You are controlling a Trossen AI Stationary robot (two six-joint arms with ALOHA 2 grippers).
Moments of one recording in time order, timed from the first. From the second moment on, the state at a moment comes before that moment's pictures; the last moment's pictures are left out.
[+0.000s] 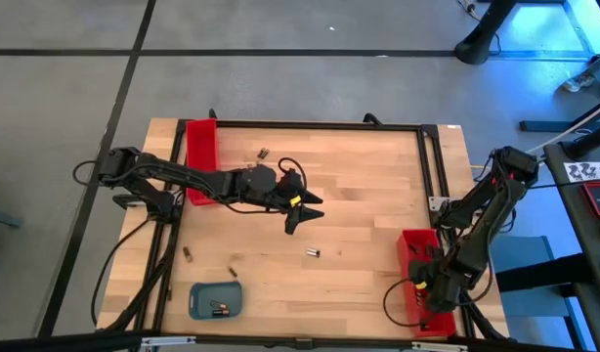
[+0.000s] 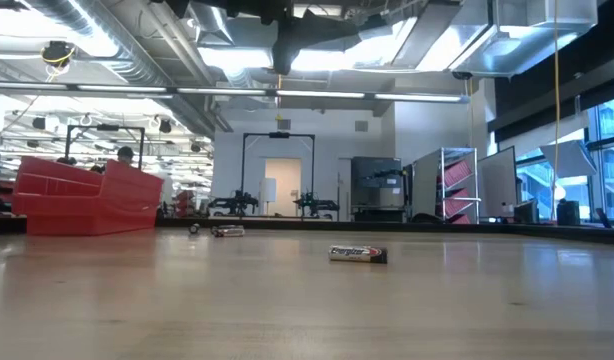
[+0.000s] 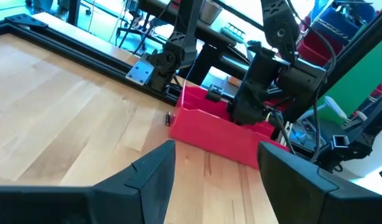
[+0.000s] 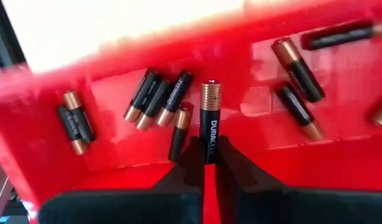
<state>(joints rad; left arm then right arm) -0.06 1.54 1.04 0.27 0.00 -0.47 1.09 1.31 0.74 -0.80 -0.06 1.28</state>
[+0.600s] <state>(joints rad) -0.06 1.54 1.04 0.27 0.00 -0.47 1.06 1.36 0.71 -0.75 -0.07 1.27</state>
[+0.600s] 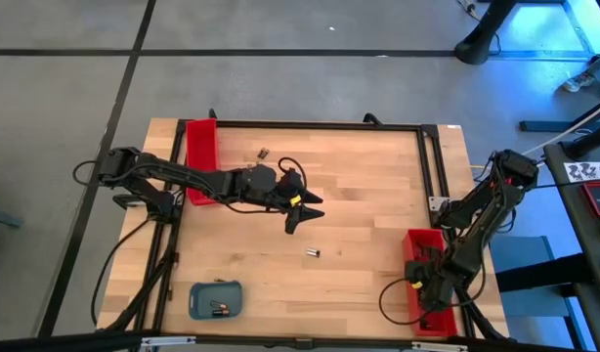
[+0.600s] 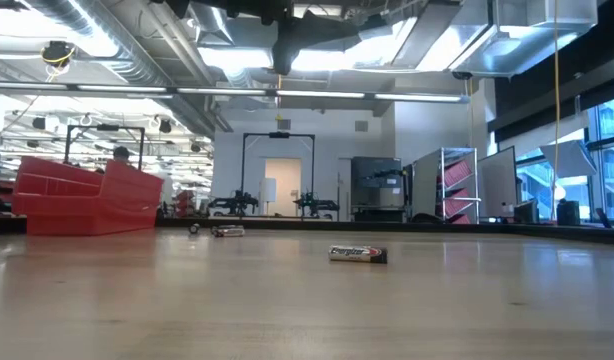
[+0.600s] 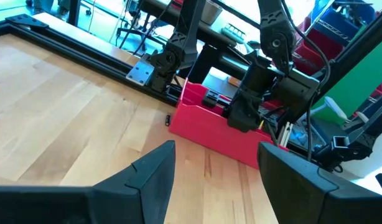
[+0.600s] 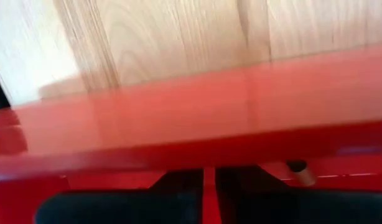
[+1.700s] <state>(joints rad) -0.06 1.54 1.04 0.27 0.00 -0.47 1.07 1.36 0.75 -0.77 -0.09 1.30</state>
